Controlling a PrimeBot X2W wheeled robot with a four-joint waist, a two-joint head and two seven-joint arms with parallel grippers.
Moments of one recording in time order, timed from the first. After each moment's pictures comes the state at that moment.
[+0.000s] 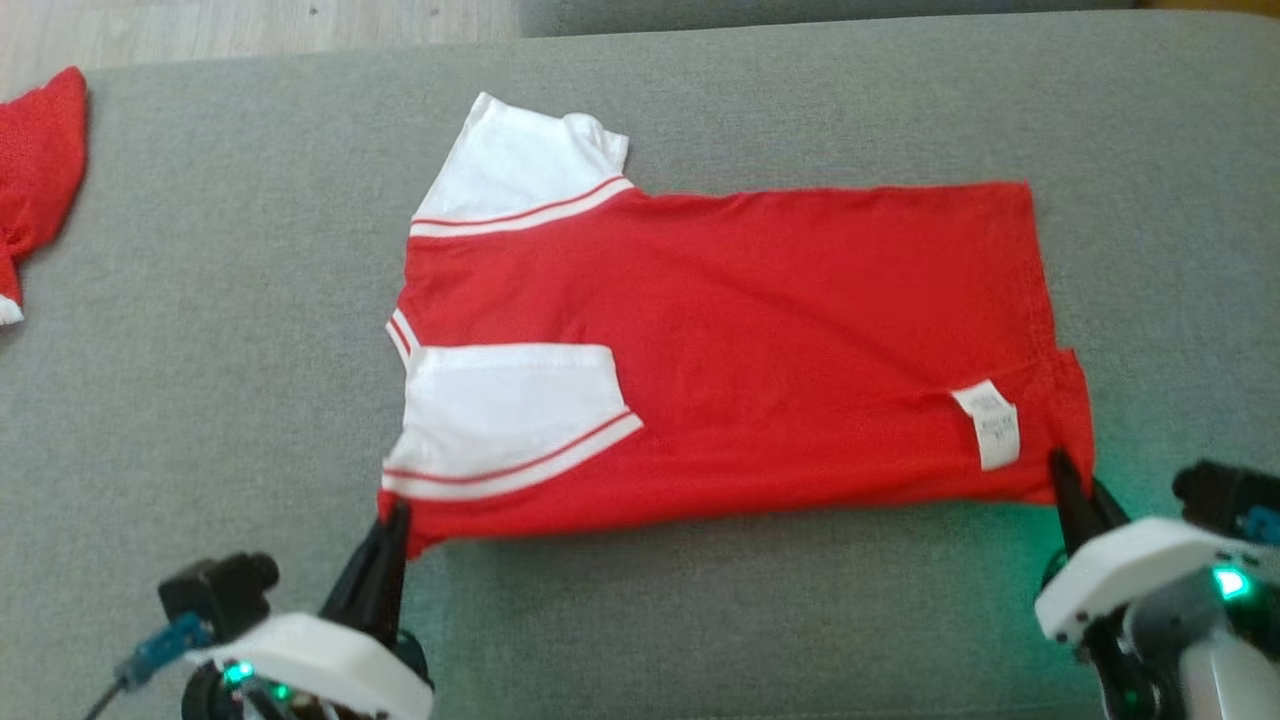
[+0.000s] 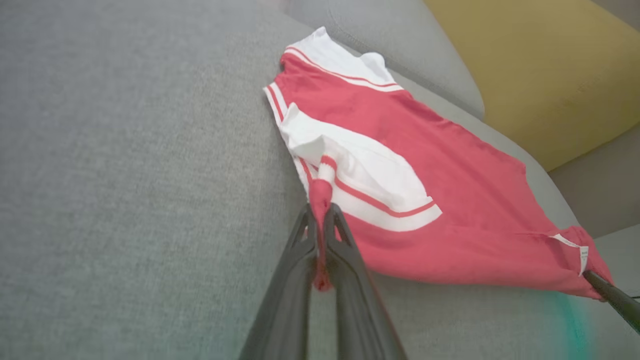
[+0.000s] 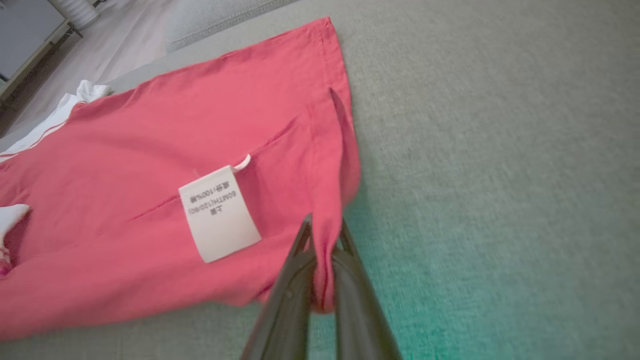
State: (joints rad) left arm 0.08 0.31 -0.35 -0.11 -0.80 0.11 0.17; right arm -0.02 -0.04 -0.13 0.18 0.30 0.12 0.27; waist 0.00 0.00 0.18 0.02
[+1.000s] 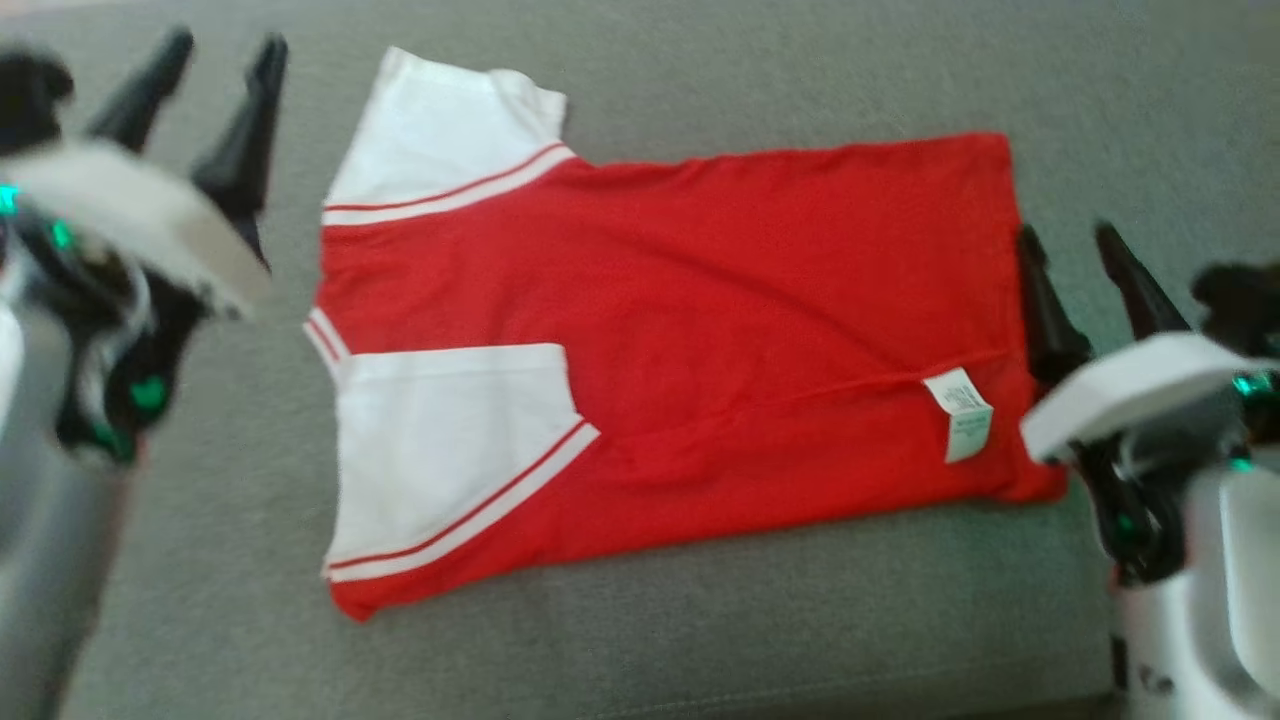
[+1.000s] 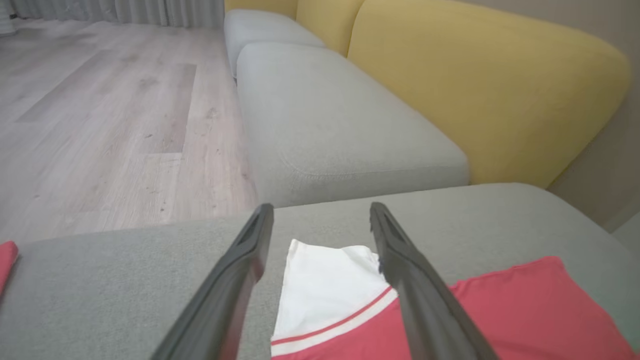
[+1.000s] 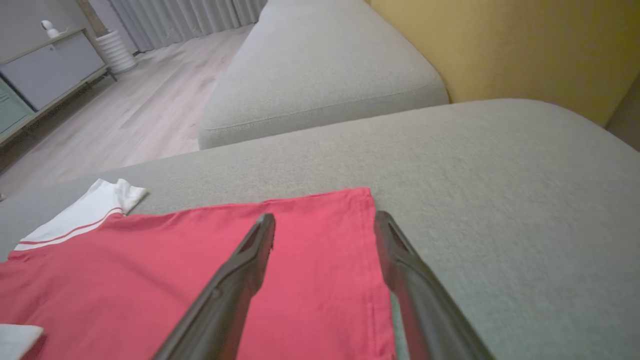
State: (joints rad) left arm -0.61 0.50 -0.31 -0.03 -0.73 0.05 0.44; right arm -0.24 -0.04 -0.07 0.01 0.24 0.12 0.31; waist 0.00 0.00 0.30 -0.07
